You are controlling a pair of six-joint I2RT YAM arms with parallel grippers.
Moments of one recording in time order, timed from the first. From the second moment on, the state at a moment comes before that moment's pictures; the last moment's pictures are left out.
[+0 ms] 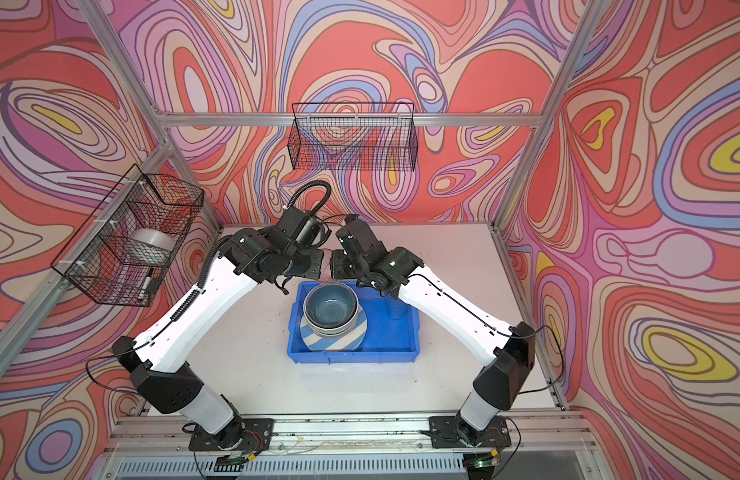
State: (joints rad) left arm -0.71 1.63 1.93 -1.27 -0.31 -0.43; right arm 0.80 1.64 1.72 -0.74 0.10 0.62
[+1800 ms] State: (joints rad) left arm -0.72 1.45 1.76 -1.11 0.03 -0.39; right arm 0.80 1.55 1.63 -0.81 0.15 0.62
